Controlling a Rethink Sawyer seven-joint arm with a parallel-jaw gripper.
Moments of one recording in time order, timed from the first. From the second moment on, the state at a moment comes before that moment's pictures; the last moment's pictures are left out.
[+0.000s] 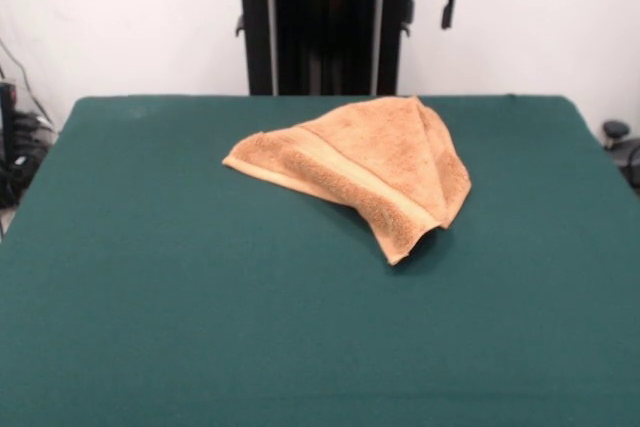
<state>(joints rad) -0.03 -0.82 0.00 2.58 0.03 -0.10 2.02</state>
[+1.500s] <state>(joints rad) 0.00 -0.63 -0.07 2.46 -0.12 0.05 2.02</state>
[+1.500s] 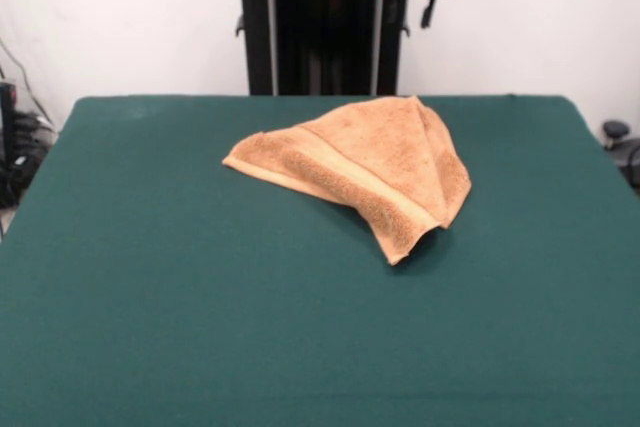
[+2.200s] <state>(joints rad) 0.00 -0.56 -0.07 2.36 -0.13 0.03 2.02</state>
